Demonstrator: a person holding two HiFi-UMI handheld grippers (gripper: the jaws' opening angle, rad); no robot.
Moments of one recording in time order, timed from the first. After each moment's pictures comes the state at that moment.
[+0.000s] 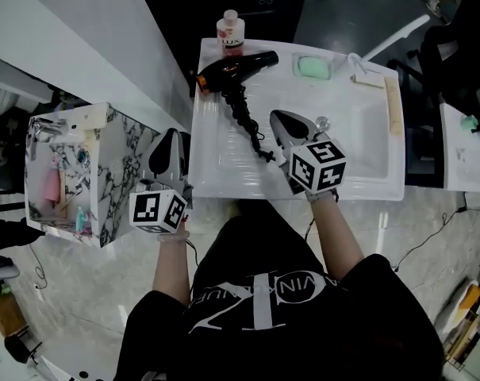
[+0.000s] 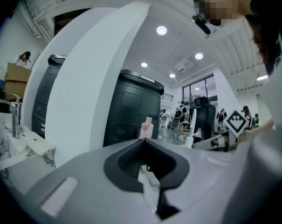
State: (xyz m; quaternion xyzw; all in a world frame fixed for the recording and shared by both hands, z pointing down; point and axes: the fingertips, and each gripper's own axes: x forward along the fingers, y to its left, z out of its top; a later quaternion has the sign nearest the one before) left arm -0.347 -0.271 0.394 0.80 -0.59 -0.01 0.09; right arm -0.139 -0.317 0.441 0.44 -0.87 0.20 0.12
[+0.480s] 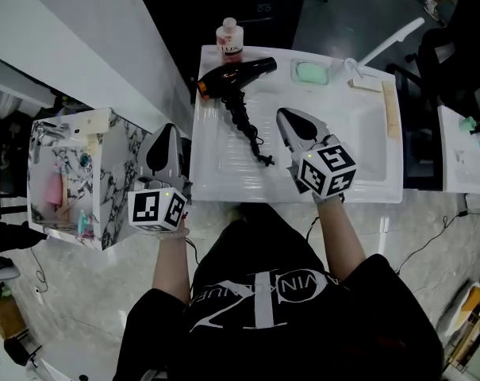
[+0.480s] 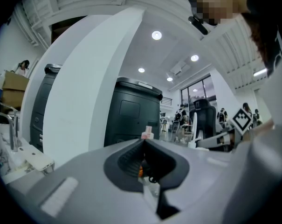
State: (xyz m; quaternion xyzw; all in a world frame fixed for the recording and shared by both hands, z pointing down) left arm -0.345 -0.281 0.362 0.80 -0.59 -0.02 0.05; right arm -0.126 -0.319 0.400 0.43 -0.89 0.15 0.08
